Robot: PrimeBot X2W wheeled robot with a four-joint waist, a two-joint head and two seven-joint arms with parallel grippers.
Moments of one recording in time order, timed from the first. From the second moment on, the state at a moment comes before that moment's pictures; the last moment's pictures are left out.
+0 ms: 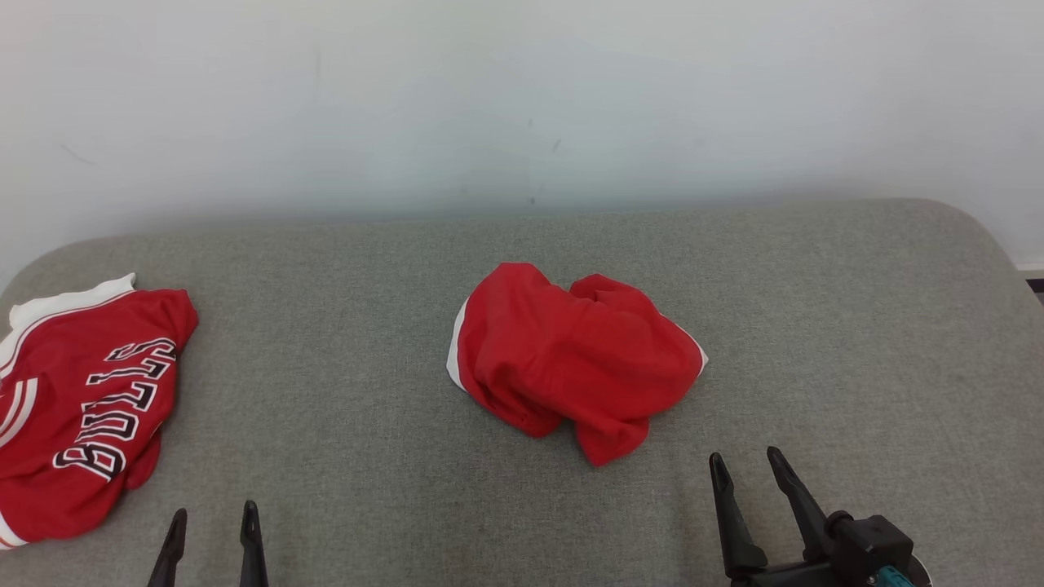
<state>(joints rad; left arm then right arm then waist) 0.10 0.05 0.12 0.12 -0.12 -0.12 -0.26 -0.02 -0.05 0.09 0.27 0.18 0.13 -0.26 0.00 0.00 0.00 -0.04</state>
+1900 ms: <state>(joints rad) 0.10 0.05 0.11 0.13 -0.13 -0.12 -0.26 -0.02 -0.05 0.09 0.27 0.18 0.13 -0.26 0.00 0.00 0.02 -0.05</state>
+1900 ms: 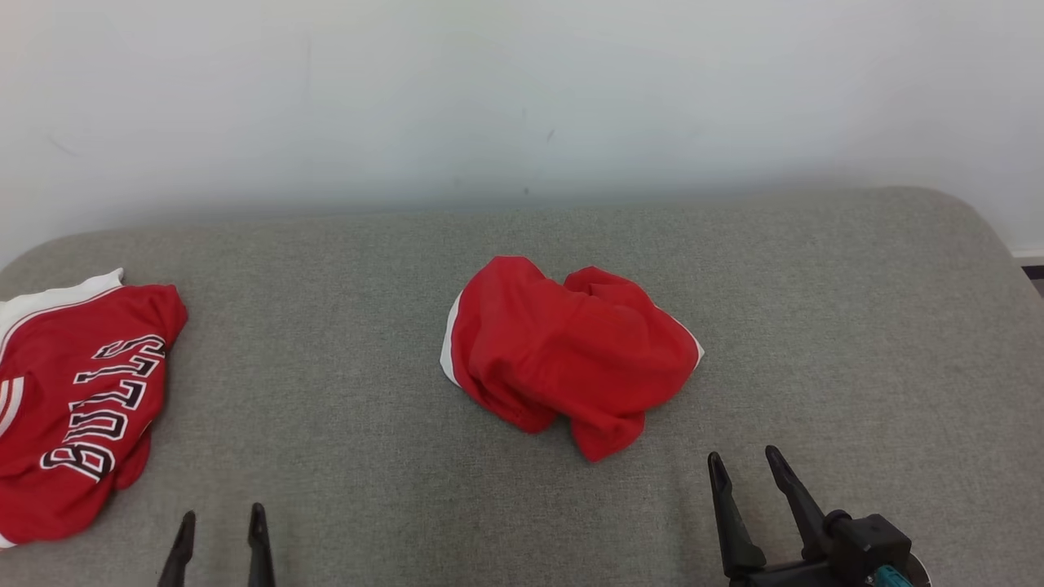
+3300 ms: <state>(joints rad) -0.36 0.11 -0.54 0.60 -0.43 -0.13 -0.26 -0.12 -0.05 0.12 0.25 0.23 0.13 -0.26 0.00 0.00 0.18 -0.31</state>
